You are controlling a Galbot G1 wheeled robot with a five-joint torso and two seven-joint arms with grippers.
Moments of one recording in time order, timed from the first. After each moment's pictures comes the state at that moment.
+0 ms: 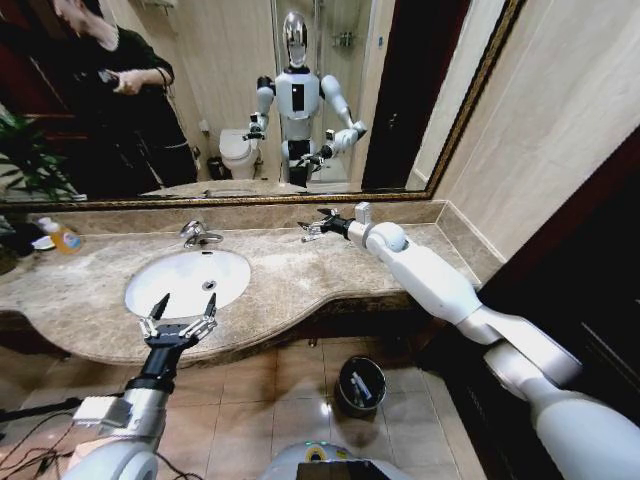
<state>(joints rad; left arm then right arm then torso) 1.84 -1.36 -0.82 -2.47 -0.37 0.04 0.05 -0.12 1.08 -0.32 1.30 0.83 -0.30 -0.30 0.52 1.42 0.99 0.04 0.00</state>
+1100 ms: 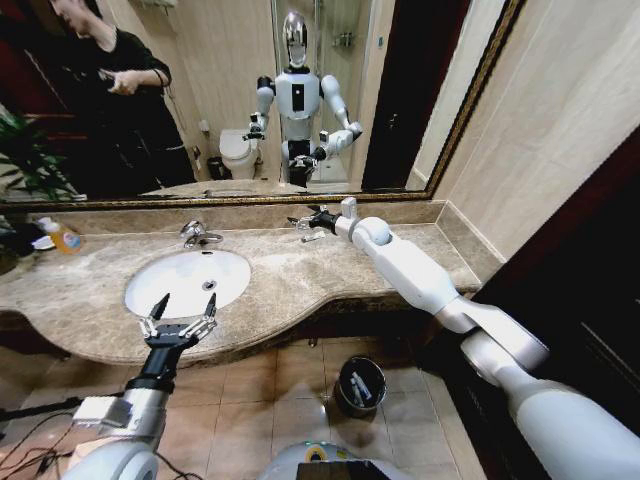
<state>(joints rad) 1.84 -1.36 -0.82 -2.47 -0.37 0.04 0.05 -0.12 1.16 -0.30 1.26 0.78 -0.28 -0.27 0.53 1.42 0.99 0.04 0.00</state>
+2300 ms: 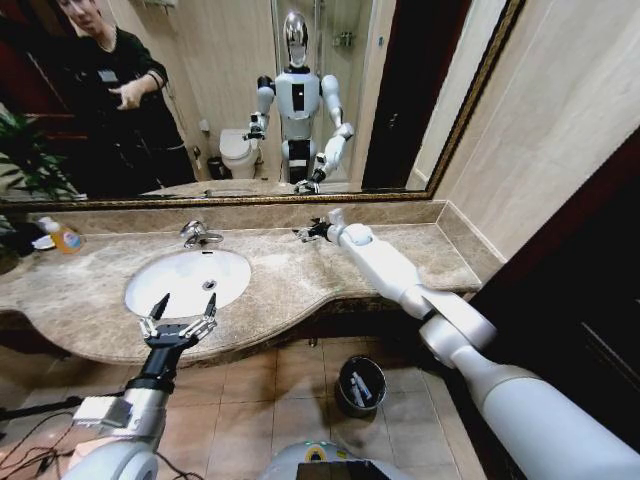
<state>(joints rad) 1.84 -1.36 -0.82 -2.47 -0.37 0.04 0.05 -0.02 1.44 -0.25 0.70 0.55 -0.27 -0.32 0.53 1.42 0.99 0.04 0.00</state>
